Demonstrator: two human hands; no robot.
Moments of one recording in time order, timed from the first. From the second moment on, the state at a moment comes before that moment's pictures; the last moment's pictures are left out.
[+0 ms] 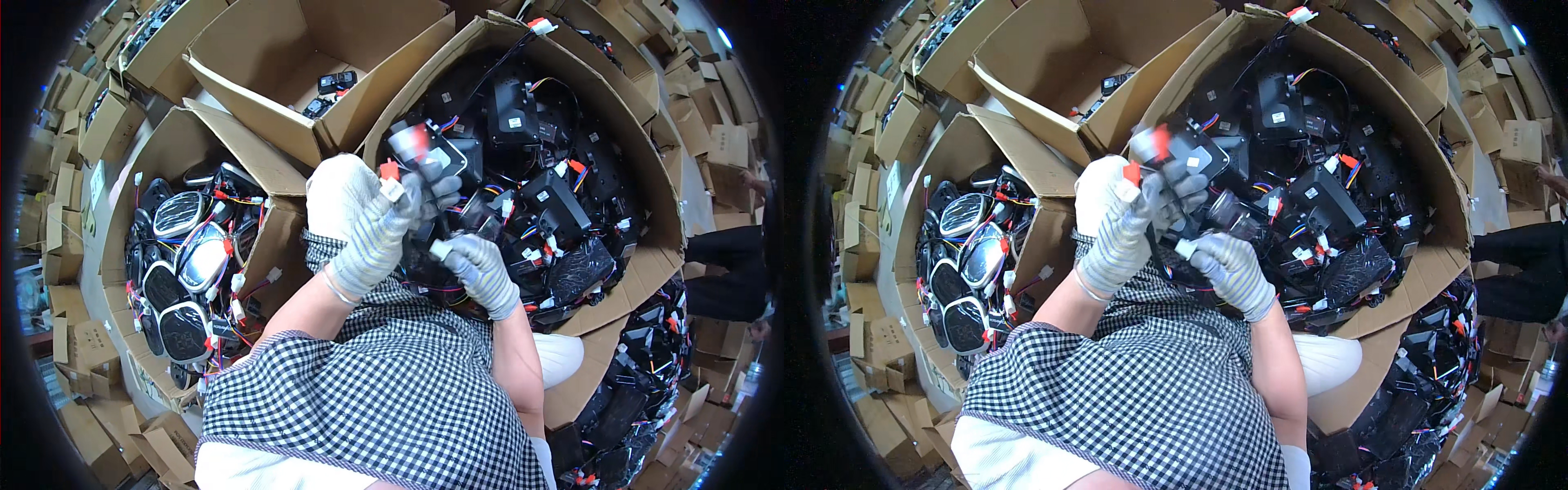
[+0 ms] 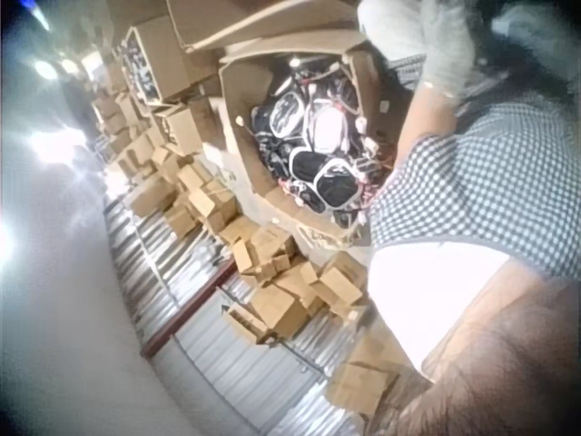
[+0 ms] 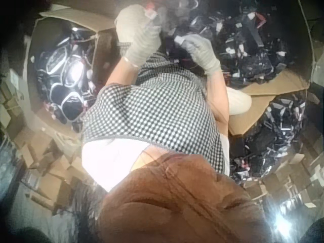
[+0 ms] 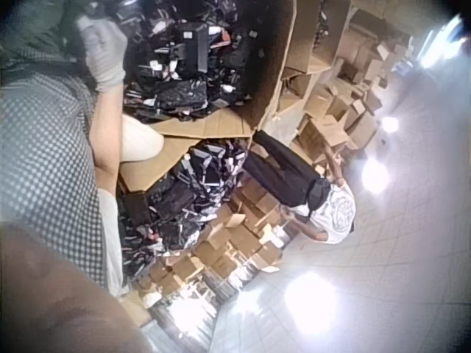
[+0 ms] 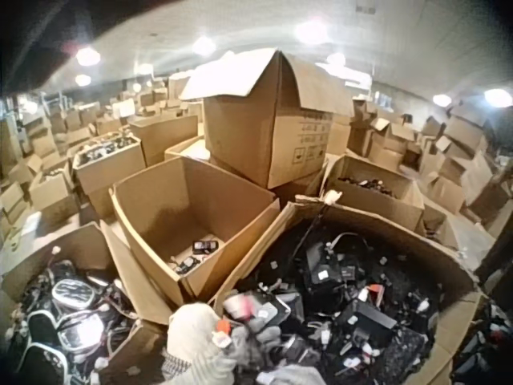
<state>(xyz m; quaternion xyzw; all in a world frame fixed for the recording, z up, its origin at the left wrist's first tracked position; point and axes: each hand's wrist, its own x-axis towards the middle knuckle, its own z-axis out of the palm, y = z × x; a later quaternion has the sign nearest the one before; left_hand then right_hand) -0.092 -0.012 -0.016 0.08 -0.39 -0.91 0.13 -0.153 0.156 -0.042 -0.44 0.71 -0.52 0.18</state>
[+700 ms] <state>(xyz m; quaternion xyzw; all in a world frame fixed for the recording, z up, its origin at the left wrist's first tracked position) -0.099 -0.020 0.016 0.02 -0.85 -0.47 0.25 -0.150 0.158 0.052 -0.11 0.52 -0.76 0.37</state>
